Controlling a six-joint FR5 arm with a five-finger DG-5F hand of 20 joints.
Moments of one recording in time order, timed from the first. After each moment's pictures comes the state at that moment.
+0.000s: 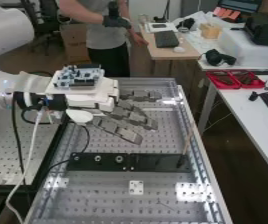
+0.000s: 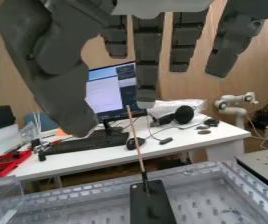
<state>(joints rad) 1.28 -1.82 -1.89 -2.63 -1.80 -0.63</state>
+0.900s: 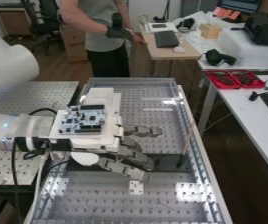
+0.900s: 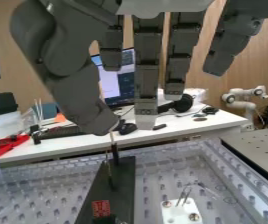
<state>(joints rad) 1.14 -2.02 -1.80 -2.55 -2.01 -0.67</state>
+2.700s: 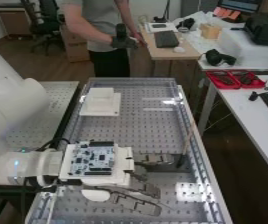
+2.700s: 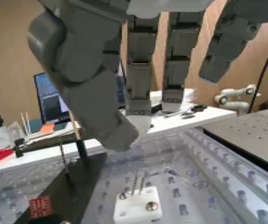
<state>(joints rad) 1.09 -2.17 -1.73 -2.40 -2.02 -0.56</state>
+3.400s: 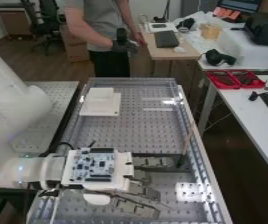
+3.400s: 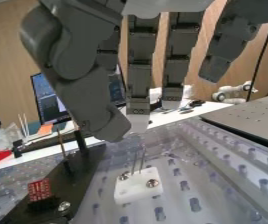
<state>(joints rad) 1.09 -2.20 -1.75 -2.34 -2.00 -0.53</state>
